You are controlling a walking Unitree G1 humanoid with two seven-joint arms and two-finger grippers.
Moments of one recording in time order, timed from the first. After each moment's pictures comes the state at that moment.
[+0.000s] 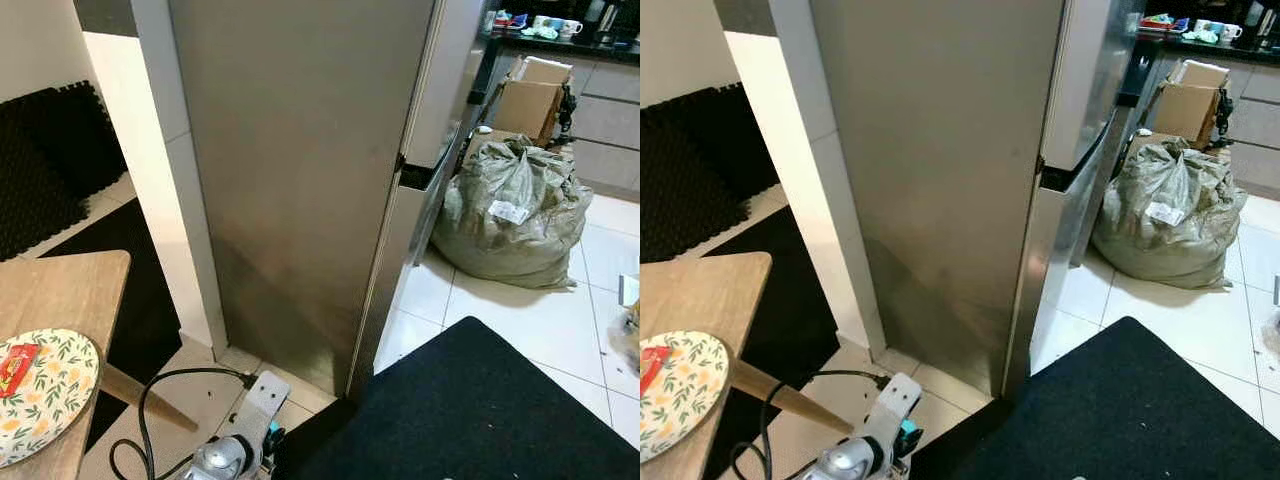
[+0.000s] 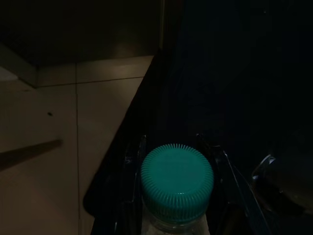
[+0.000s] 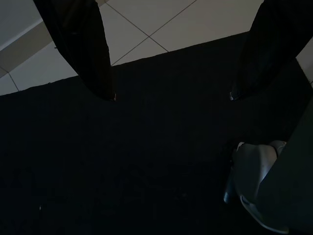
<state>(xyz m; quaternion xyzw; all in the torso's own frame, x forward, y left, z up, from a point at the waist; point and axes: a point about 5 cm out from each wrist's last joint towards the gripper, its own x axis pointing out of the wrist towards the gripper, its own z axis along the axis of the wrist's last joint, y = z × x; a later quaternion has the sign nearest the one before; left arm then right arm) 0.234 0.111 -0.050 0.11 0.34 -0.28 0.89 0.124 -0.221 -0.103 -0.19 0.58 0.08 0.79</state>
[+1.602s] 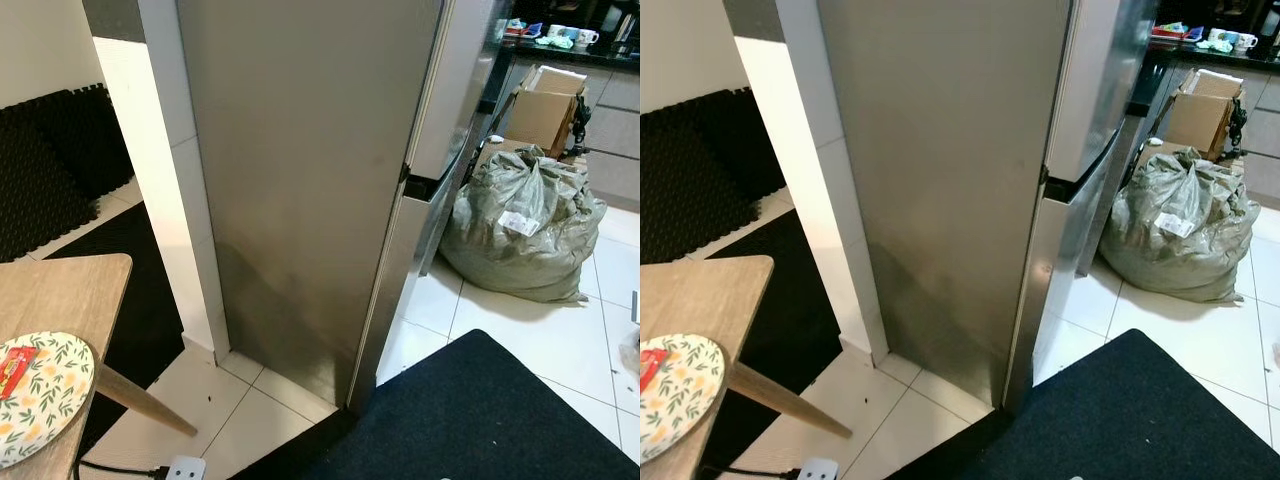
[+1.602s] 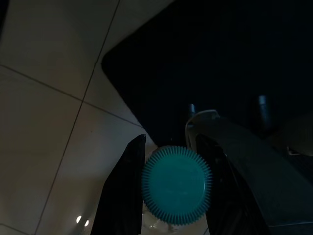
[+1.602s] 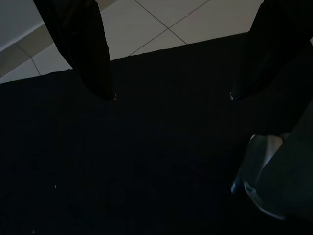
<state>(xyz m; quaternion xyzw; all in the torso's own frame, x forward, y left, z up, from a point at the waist) 0.139 0.189 -0.102 0.02 0.53 -0.05 0.85 0.129 -0.221 -0.101 -0.21 0.58 0.10 0.78</state>
